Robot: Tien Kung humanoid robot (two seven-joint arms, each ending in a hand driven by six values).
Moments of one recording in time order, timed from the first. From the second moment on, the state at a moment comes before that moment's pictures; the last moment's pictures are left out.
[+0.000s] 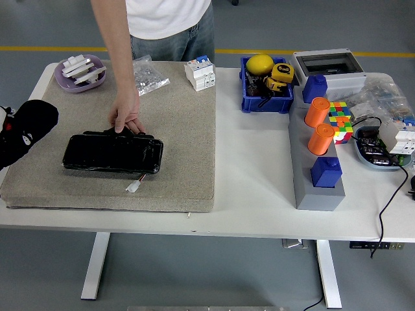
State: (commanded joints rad) left arm -0.25 0.43 -1.41 -1.23 2.01 0.04 0.33; right arm 0.09 -0.43 0.14 0.33 0.04 0.01 -0.20
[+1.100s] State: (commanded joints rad) left arm -0.25 0.35 -1.27 -1.29 1.96 0.06 0.36; right arm 0.09 -0.43 0.13 0.33 0.04 0.02 -0.20
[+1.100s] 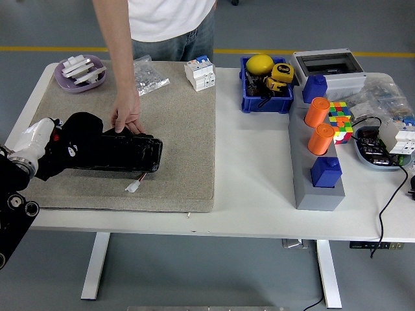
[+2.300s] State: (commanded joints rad) left arm -0.40 0.27 -0.92 -1.30 1.91 0.06 0.38; right arm 0.09 -0.44 0.13 0.33 0.03 0.02 -0.21
